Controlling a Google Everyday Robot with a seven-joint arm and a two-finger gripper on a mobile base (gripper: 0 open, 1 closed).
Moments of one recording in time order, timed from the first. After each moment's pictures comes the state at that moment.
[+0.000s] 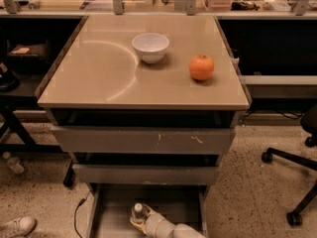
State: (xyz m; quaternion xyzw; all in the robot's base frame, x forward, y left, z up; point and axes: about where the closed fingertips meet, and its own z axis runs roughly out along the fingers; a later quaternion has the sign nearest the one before) arm 0.482 0.086 0.215 -0.38 0.75 0.23 0.50
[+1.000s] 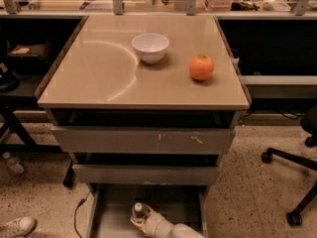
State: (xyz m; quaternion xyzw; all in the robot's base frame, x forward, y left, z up) arm 0.485 0.083 0.190 -0.37 0.76 0.22 0.48
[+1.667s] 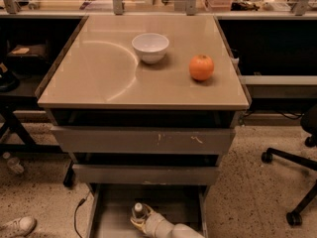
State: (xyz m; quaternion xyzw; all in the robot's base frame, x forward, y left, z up) arm 0.485 0.083 0.190 -0.37 0.76 0.22 0.48
